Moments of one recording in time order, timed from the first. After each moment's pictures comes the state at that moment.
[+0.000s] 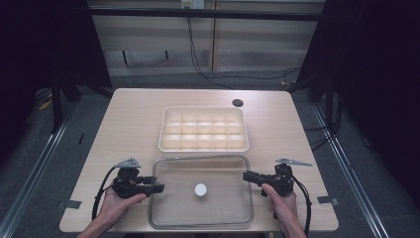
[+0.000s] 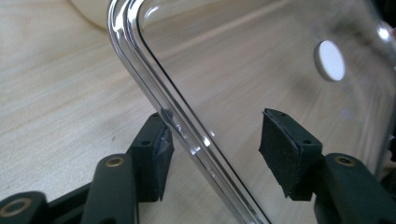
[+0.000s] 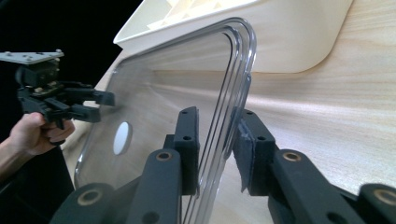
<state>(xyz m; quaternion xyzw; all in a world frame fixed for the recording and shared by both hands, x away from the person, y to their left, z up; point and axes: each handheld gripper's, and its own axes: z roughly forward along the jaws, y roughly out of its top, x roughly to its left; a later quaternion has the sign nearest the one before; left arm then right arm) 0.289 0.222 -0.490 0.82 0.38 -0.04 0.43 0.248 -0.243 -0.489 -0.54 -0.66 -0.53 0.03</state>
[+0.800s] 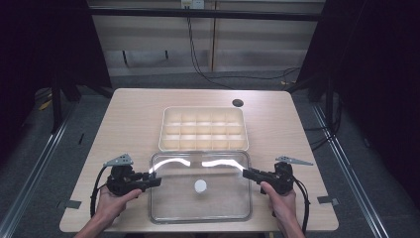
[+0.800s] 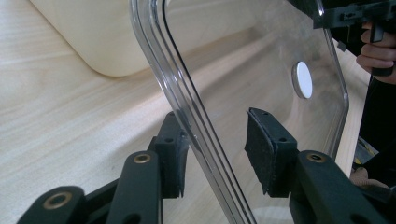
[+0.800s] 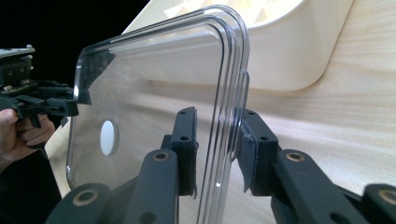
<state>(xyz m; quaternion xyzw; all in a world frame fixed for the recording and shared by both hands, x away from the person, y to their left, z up) 0.287 0.230 -0.470 0.80 0.37 -0.03 0.48 0.248 -0.237 -0.479 -0.54 -0.66 -0.53 -0.01</state>
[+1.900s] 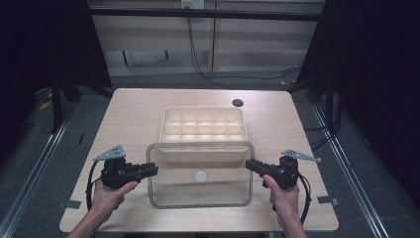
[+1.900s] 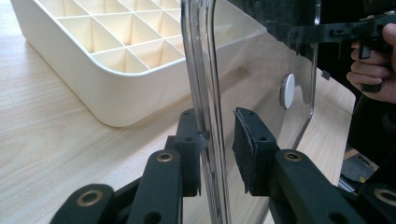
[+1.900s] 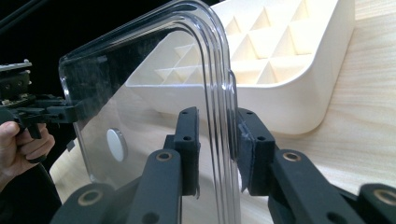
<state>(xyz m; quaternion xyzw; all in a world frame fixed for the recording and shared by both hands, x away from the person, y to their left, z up) 0.290 0.235 -0.440 0.78 0.35 0.00 0.52 0.247 -0.237 -0.447 -0.53 -0.64 -0.56 -0.04</state>
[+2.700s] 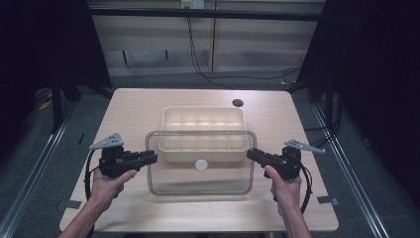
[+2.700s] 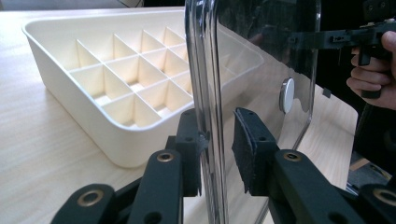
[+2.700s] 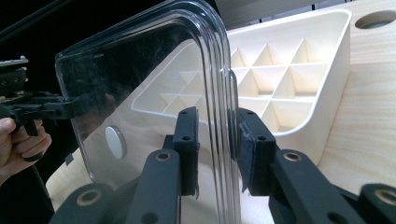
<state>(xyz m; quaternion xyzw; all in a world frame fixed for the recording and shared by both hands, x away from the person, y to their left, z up) 0.306 0.231 -0.408 0.77 0.33 0.03 0.54 0.260 -0.238 -0.422 -0.51 -0.63 -0.58 -0.07</state>
